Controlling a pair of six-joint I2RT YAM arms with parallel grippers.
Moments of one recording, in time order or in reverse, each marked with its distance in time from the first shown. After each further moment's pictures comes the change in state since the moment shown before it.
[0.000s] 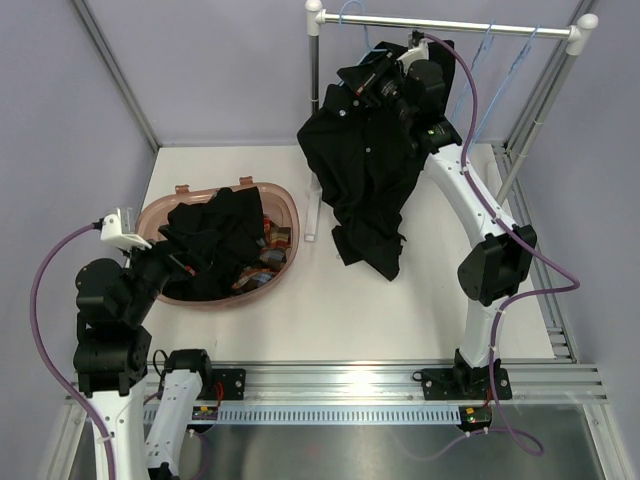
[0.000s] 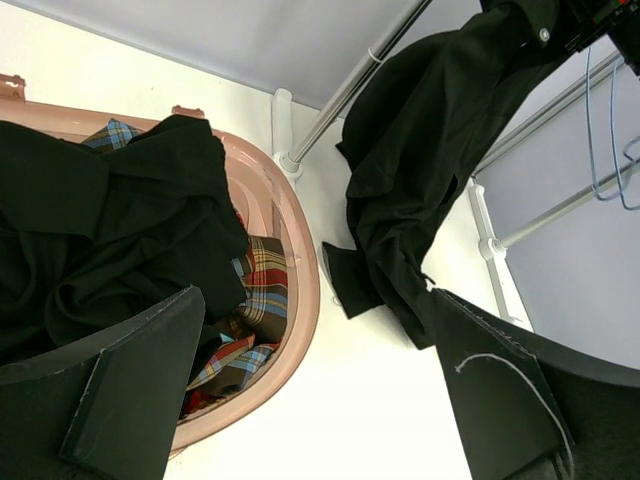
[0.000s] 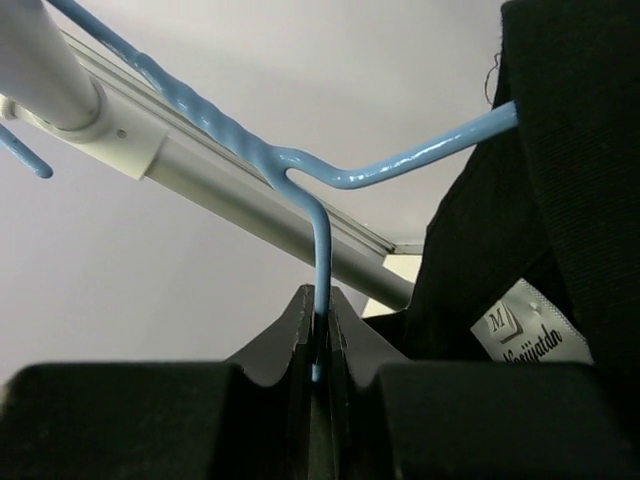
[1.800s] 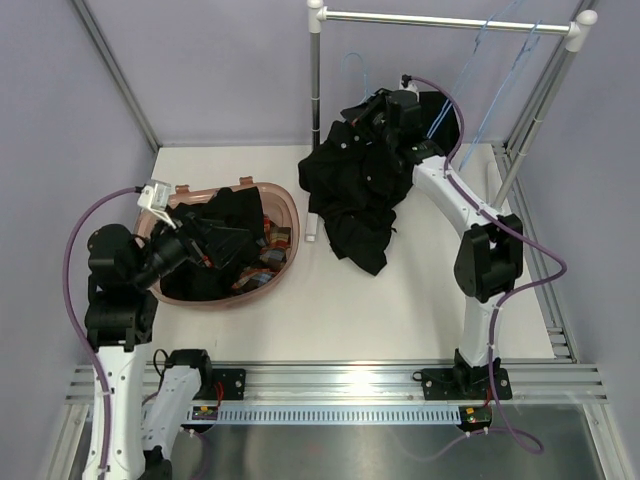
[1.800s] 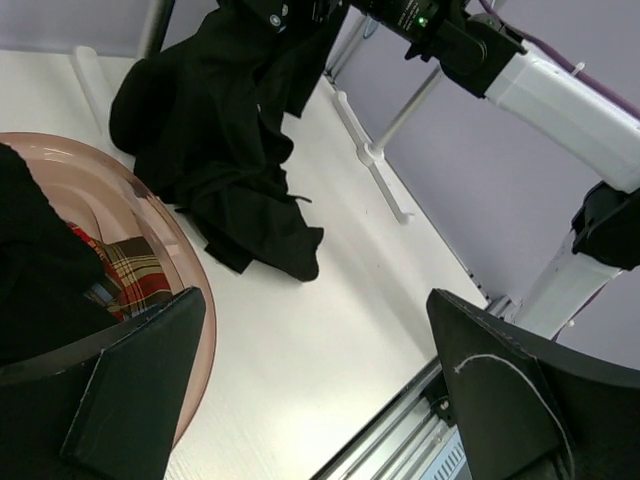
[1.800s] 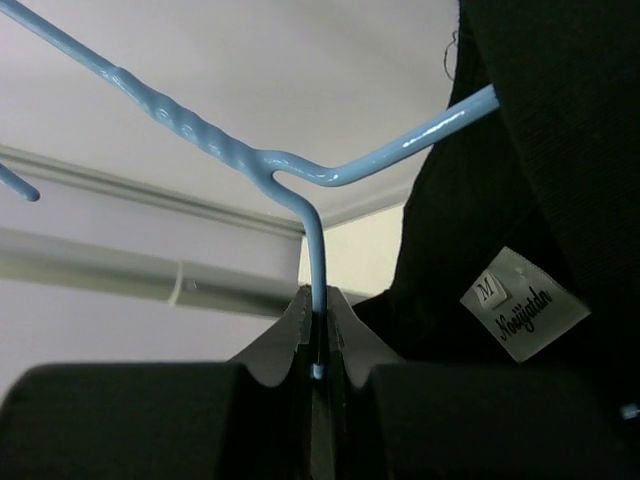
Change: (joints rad) left arm -0.014 0.145 -0.021 0.201 0.443 0.022; right arm 0.006 0.055 -0.179 -0.007 0.168 0.088
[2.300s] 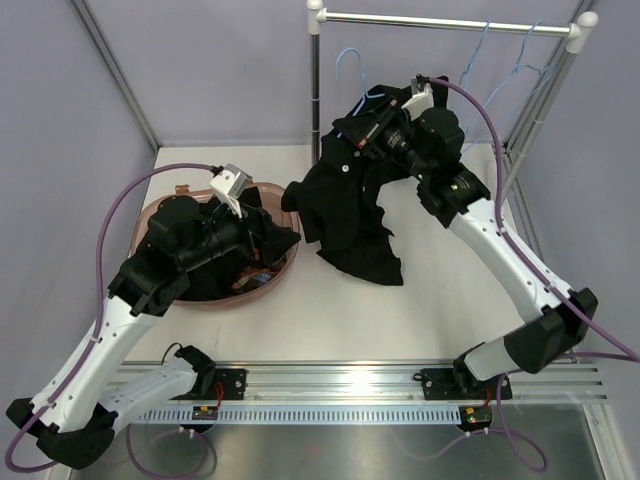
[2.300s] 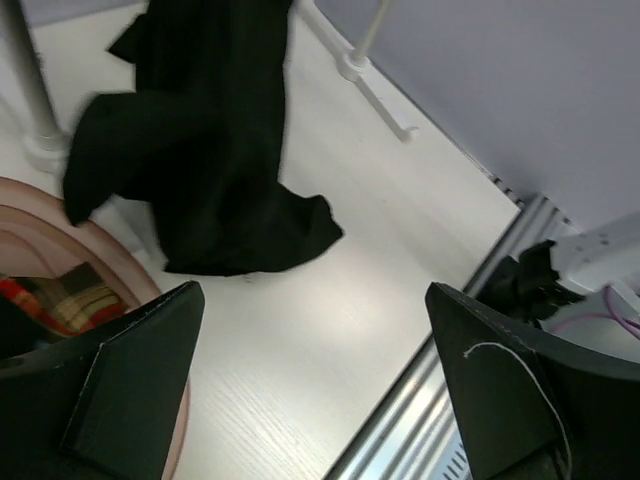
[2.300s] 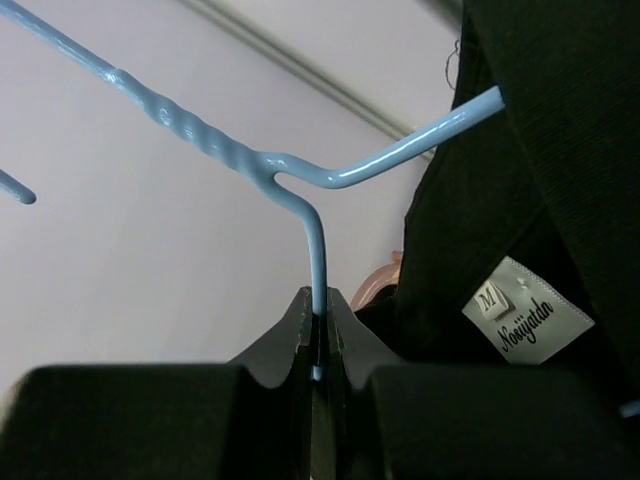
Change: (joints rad) left arm -0.605 0.249 0.127 0.000 -0.422 0.190; right arm 0.137 -0.500 -0.288 -0.045 -0.108 -0.024
